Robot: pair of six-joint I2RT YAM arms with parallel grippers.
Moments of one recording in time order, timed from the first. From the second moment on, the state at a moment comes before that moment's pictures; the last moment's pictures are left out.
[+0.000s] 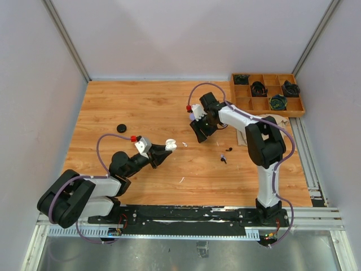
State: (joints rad) left arm -0.49 1.24 0.08 1.28 0.47 -0.15; right arm 0.48 2.04 1.50 -0.65 -0.29 -0.29
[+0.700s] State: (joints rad) left arm -0.49 1.24 0.07 1.31 0.47 -0.15; right arm 0.58 2.05 1.51 -0.79 -0.27 -0.25
